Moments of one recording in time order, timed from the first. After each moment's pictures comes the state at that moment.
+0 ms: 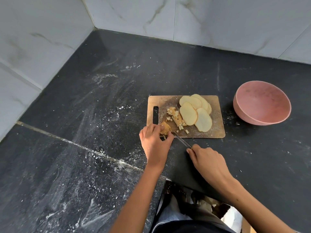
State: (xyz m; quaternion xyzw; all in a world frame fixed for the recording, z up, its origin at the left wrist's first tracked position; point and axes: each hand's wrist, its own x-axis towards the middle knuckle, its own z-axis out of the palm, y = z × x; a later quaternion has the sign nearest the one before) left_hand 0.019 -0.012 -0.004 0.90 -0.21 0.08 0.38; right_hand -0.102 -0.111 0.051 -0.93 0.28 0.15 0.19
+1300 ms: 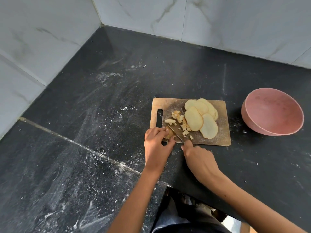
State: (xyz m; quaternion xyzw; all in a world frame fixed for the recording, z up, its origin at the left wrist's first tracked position) left_hand 0.027 -0.004 0.001 0.86 -0.25 0.01 0.44; right_hand -0.059 -0.107 0.049 -0.94 0.22 0.22 0.15
